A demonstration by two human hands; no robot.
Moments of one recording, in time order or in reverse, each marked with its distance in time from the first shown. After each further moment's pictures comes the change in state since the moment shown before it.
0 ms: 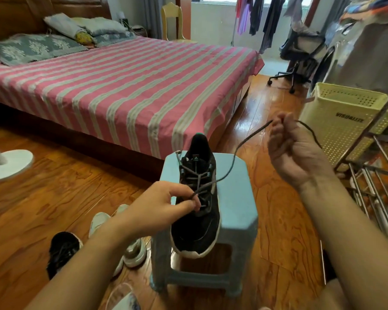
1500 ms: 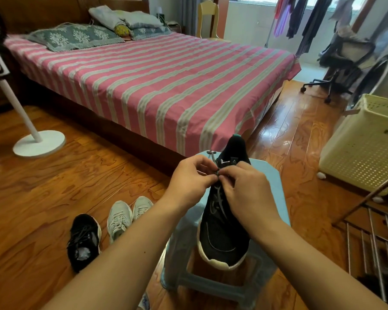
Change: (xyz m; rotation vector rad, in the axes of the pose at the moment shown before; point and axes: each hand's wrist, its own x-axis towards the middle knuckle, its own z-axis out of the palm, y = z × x) left_hand 0.052 -0.040 0.000 -0.311 0.495 -0.164; right_hand -0.032 0.146 0.036 -1.799 -0.180 -0.541
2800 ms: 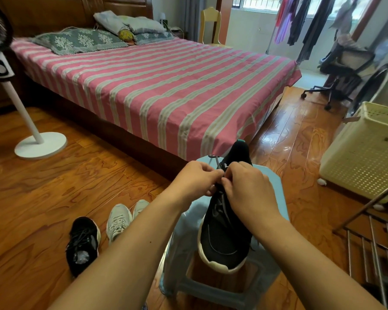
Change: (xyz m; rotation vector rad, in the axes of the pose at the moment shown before) left_hand 0.021 0.006 0.002 -0.081 -0.126 -0.247; right_hand 0.017 -0.003 -0.001 -0.238 -0.089 0.034
